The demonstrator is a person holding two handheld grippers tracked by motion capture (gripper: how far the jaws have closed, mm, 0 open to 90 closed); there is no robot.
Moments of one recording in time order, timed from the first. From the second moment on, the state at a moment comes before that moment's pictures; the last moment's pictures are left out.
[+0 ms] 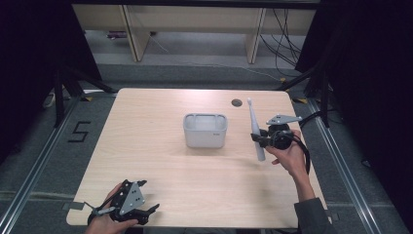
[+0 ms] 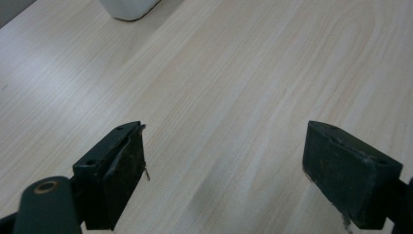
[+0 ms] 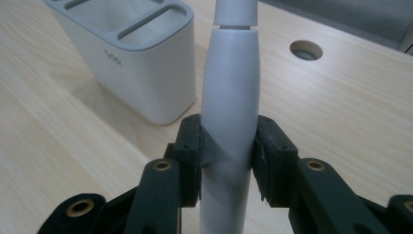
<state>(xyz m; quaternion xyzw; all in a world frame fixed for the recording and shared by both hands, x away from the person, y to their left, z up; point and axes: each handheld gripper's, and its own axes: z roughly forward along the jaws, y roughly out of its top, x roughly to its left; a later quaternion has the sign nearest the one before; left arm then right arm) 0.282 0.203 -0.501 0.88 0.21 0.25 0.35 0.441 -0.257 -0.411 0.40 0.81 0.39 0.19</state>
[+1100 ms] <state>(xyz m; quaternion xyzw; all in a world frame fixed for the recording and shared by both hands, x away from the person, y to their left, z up) 0.282 0.204 -0.501 0.87 0.21 0.25 0.36 0.444 -0.220 -0.372 0.35 0.74 0.52 0.23</state>
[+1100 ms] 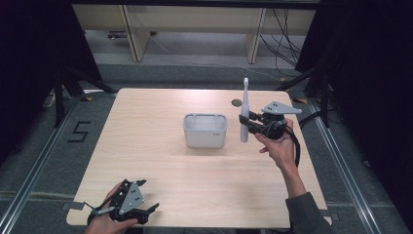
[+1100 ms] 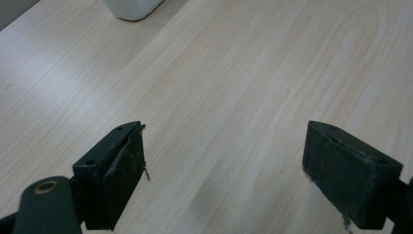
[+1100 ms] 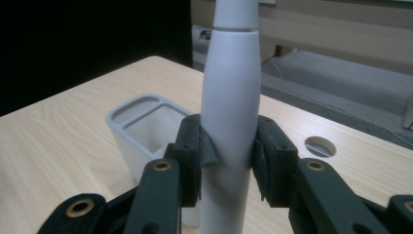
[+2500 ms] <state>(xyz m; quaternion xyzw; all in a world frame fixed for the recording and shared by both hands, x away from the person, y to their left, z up) 0.282 0.204 -0.501 0.87 0.21 0.25 0.36 0.491 -0.134 -0.343 0.31 0.76 0.55 0.18</state>
